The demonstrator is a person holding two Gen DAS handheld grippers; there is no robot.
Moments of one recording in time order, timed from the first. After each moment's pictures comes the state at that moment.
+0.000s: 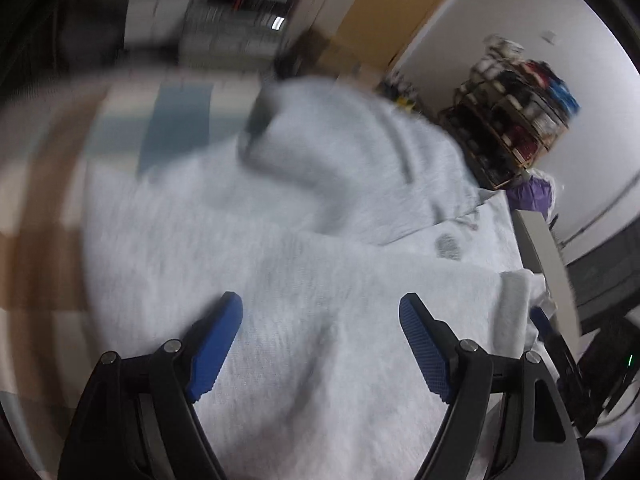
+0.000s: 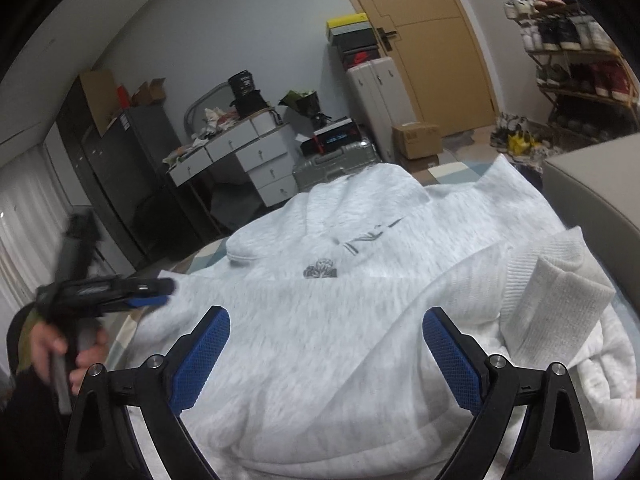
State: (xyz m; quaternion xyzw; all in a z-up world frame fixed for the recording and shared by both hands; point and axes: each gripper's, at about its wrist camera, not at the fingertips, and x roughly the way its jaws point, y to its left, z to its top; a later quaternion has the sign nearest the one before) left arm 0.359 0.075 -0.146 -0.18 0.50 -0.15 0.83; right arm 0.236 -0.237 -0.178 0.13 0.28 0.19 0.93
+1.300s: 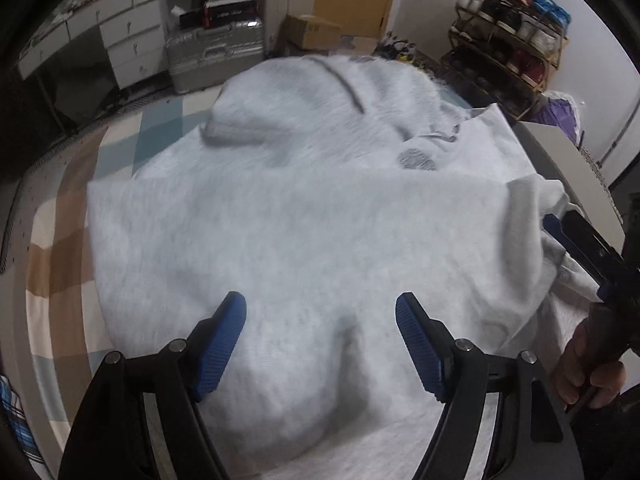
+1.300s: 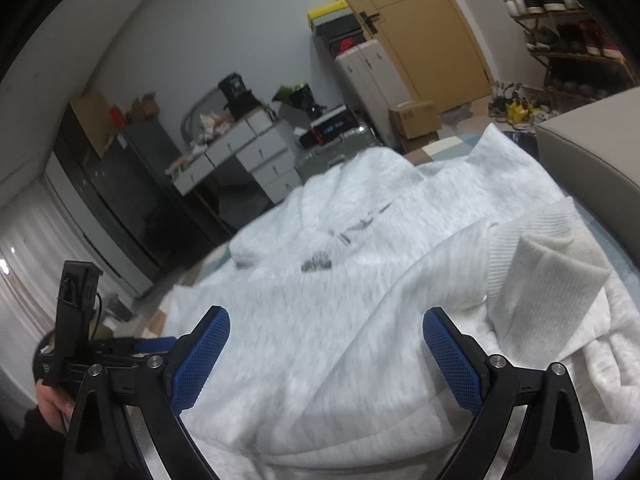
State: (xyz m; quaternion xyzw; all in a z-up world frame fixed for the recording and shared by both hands) left arm 0.315 -0.008 -0.149 0.02 0.50 -0.13 0.85; right arm 0.251 -0.259 -0.194 0.21 0.30 0.20 0.91
